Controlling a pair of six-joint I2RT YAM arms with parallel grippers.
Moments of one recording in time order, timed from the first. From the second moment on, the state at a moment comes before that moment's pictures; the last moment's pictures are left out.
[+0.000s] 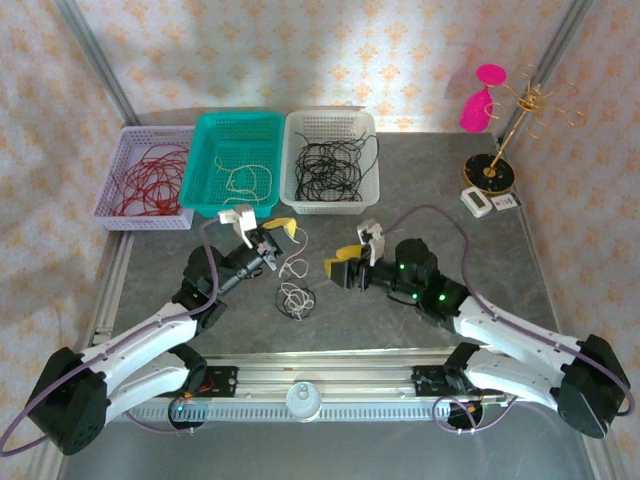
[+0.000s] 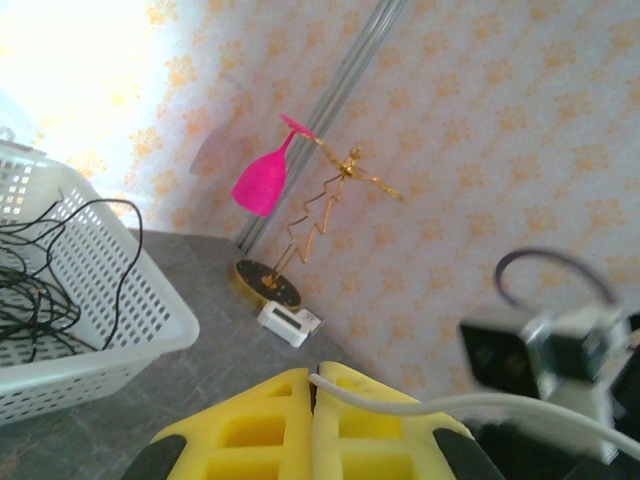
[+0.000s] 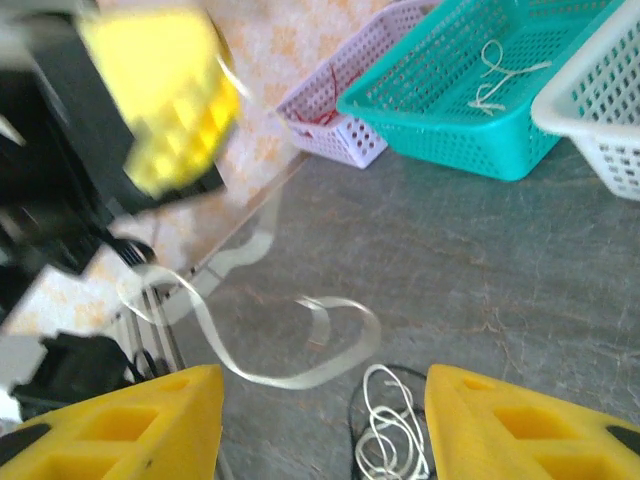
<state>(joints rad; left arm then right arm) -0.55 0.94 0.41 0.70 0.24 -0.61 0.79 0.97 0.51 0.22 -0.32 0.44</state>
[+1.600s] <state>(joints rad) -0.55 0.93 0.87 0.25 0.21 -0.48 0.90 1.28 0.44 0.53 -0.51 -0.20</state>
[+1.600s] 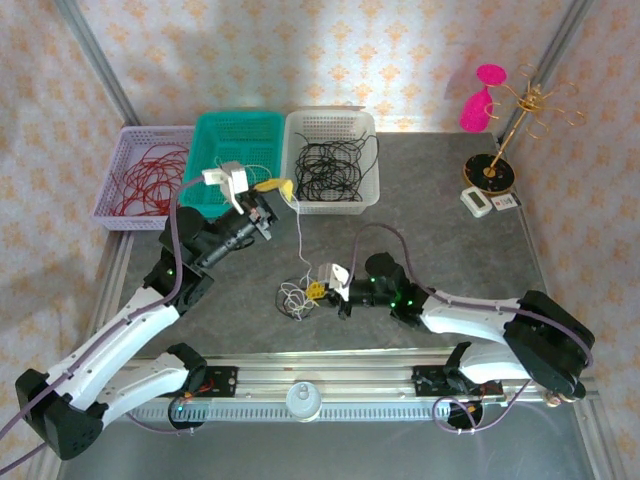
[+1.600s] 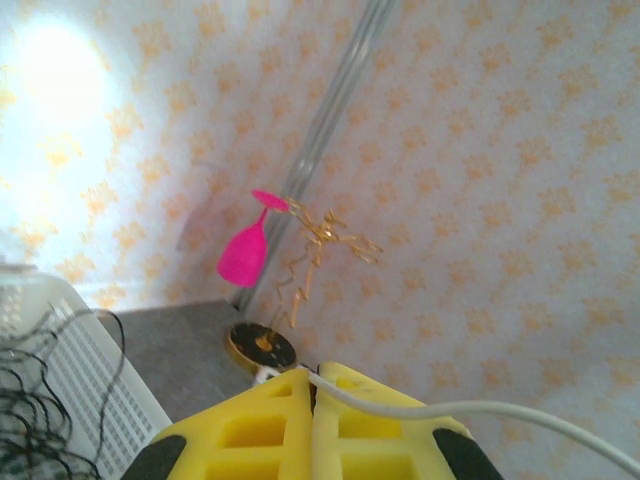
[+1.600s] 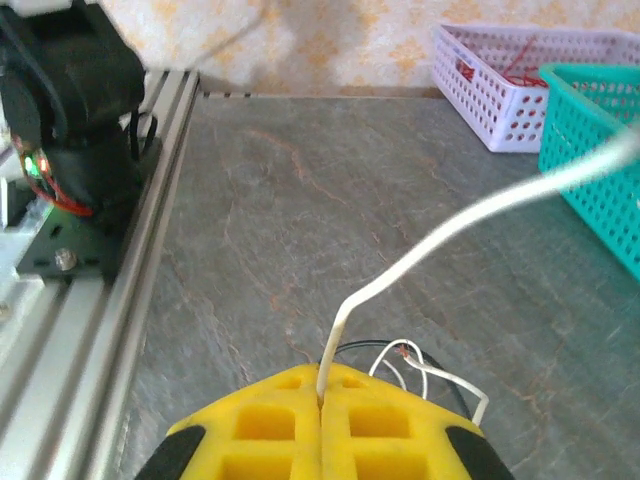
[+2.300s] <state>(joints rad) -0.41 1.16 1.16 0.14 0.02 -0.32 1.05 1.33 0.48 0.54 -0.09 0.26</state>
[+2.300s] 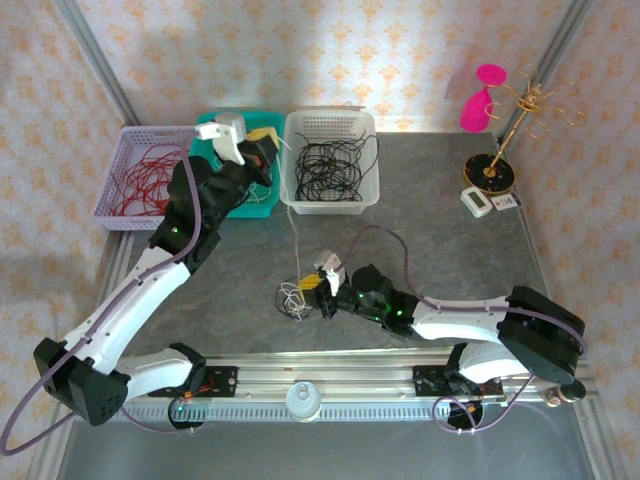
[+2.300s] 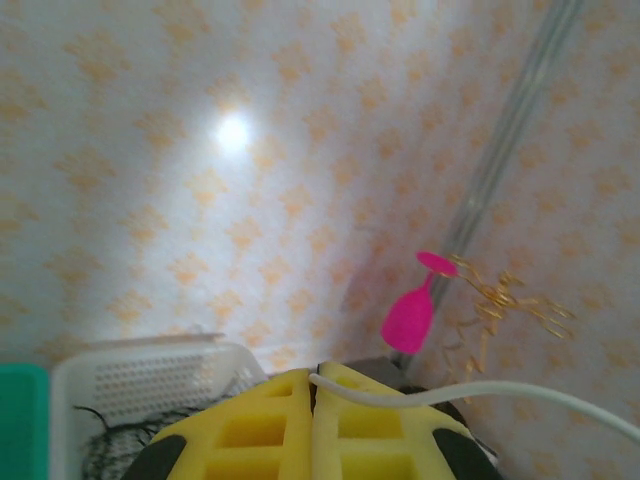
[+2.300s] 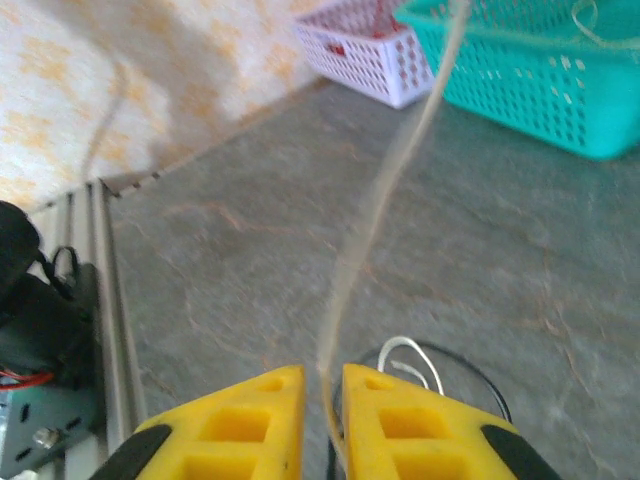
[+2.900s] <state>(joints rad) -0.10 1.61 1.46 0.18 0.08 -0.33 1.05 1.17 0.48 0.28 0.02 0.40</state>
